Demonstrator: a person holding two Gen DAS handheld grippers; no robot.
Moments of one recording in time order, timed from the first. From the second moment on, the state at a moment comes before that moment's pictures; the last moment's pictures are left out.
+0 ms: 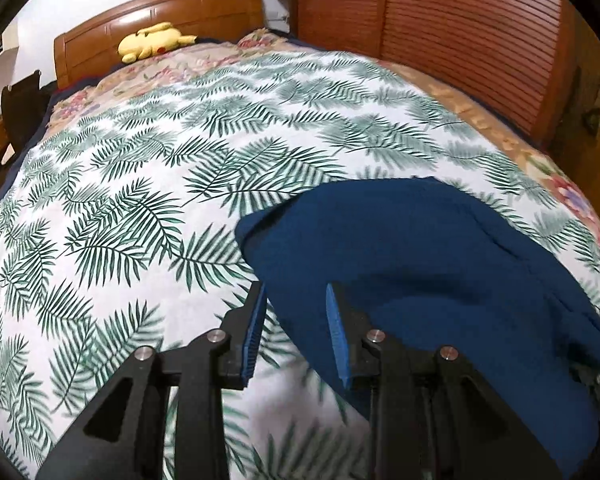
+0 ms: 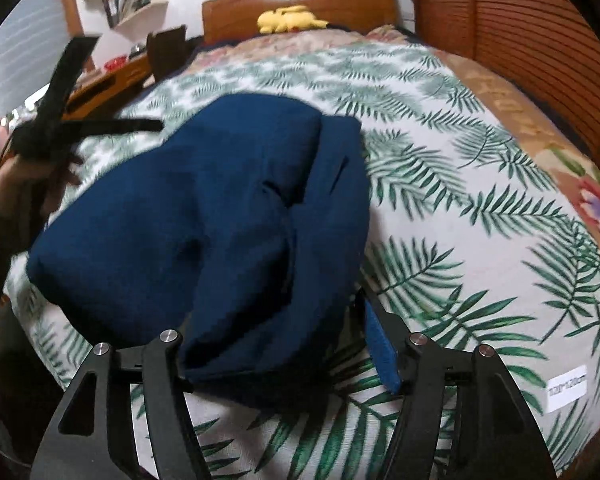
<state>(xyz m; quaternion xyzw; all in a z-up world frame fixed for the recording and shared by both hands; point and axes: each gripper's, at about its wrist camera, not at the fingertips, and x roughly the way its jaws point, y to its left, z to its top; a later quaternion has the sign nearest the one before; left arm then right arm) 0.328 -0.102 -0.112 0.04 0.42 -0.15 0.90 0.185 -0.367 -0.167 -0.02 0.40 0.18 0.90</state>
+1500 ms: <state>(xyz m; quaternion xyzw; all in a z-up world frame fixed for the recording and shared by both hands) 0.334 -0.183 0.004 0.06 0.32 -0.15 0.94 0.150 -0.442 -0.087 0.10 0.26 0.25 0.93</state>
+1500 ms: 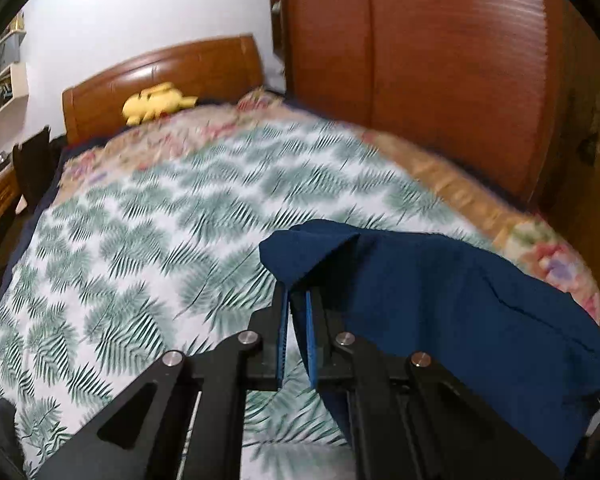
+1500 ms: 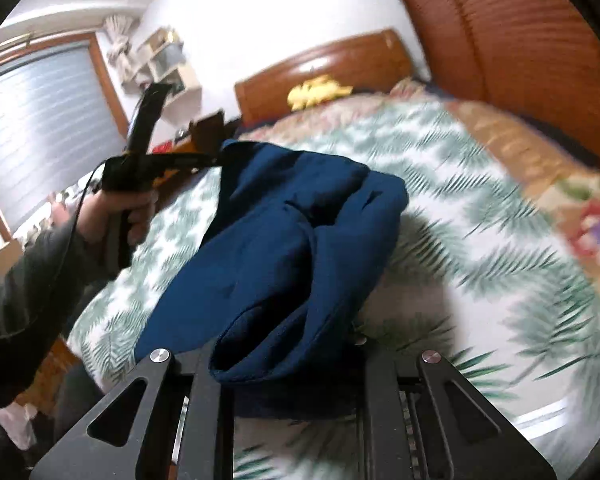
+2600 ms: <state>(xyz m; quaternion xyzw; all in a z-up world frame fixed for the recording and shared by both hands) 0.330 -0.475 -0.031 0.13 0.36 -0.32 0.87 0.091 -0.704 -0.074 0.02 0.28 -0.13 0.95</state>
